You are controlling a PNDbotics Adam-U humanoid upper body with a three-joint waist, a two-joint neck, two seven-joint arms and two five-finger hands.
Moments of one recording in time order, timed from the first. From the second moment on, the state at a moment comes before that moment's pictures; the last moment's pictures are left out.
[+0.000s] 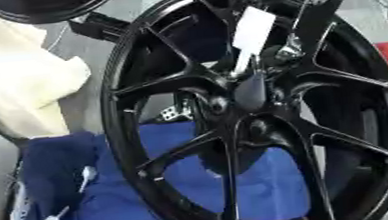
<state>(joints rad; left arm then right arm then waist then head) -0.20 0.34 0.12 -1.98 0.11 -0.09 0.33 -1.30 -0.66 0.61 -1.39 0.38 -0.26 0.90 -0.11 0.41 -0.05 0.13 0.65</state>
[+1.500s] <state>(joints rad) -0.20 0.34 0.12 -1.98 0.11 -0.08 0.32 -1.32 -0.65 0.55 -1.38 0.25 -0.18 0.86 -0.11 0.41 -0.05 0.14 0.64</state>
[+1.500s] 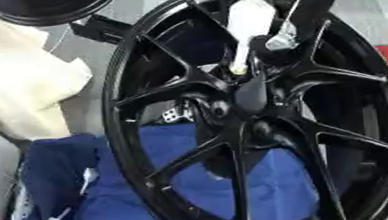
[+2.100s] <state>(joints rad) -0.19 0.34 0.12 -1.98 0.11 -0.08 0.32 -1.36 -0.65 0.51 -1.41 0.23 -0.12 0.91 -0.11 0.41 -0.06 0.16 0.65</state>
